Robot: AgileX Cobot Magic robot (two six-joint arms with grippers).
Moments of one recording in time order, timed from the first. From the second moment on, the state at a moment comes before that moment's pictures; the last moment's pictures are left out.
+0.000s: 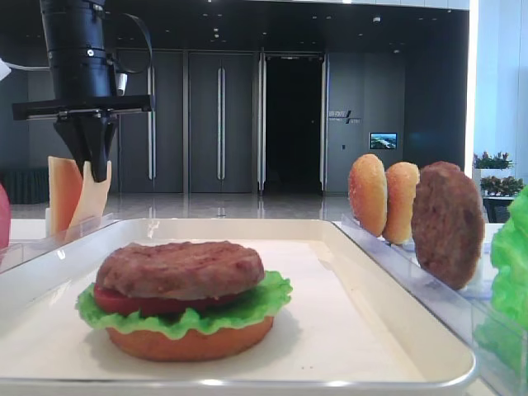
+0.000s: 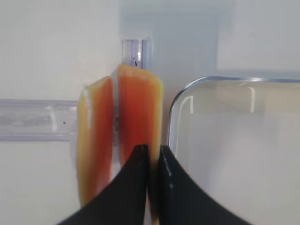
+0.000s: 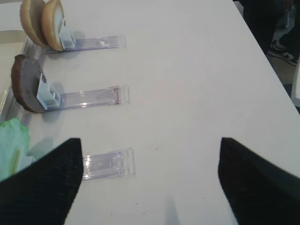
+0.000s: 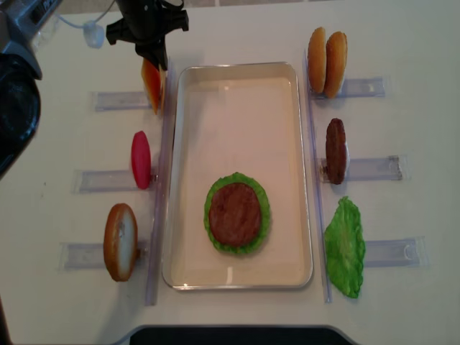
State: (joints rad) left arm -0.25 2.20 -1.93 0.00 1.18 -0.32; right arm -0.04 -0.01 -0.50 0.02 1.14 0.01
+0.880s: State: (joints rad) left arm -0.35 1.92 -1.81 -0.51 1.18 -0.03; right arm -0.04 -0.01 -0.50 0.02 1.14 0.01
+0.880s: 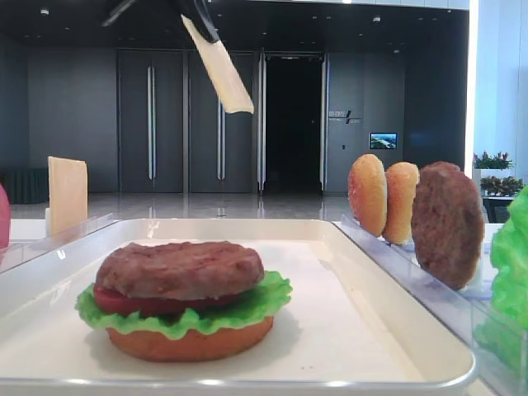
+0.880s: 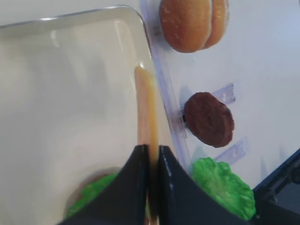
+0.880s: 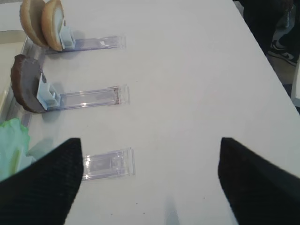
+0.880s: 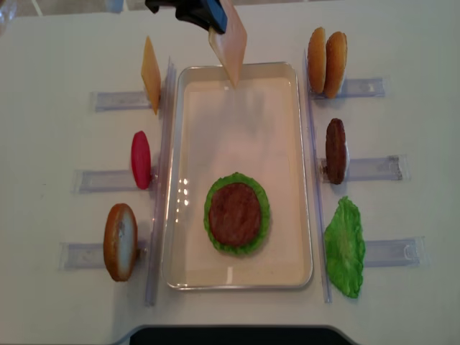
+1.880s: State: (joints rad) left arm -0.35 1.46 -0.81 -1.17 1.01 0.76; right arm -0.04 -0.01 -0.50 0.02 1.14 0.01
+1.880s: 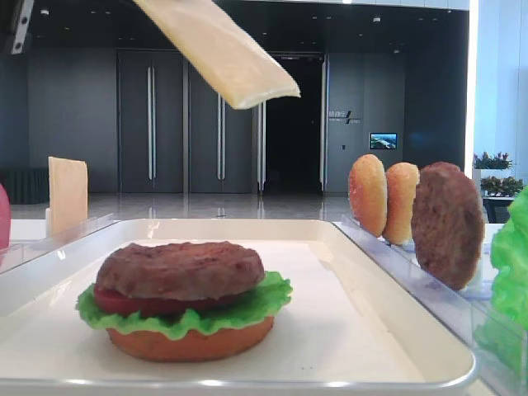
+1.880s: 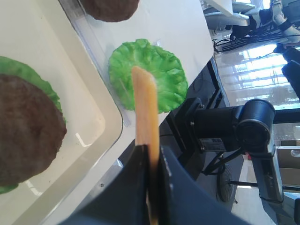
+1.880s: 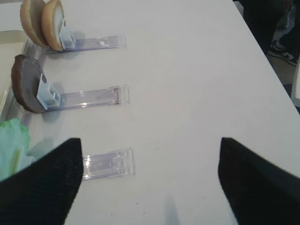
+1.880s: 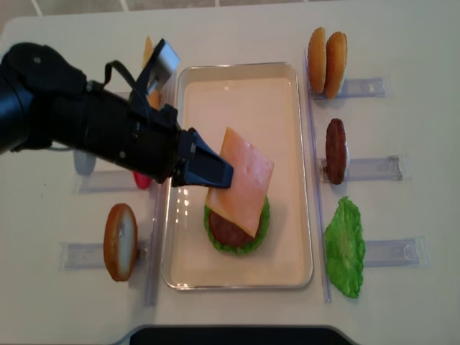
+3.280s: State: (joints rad) left arm -0.35 1.61 -0.69 -1.29 0.90 0.90; right arm -0.04 -0.01 -0.50 0.02 1.14 0.01
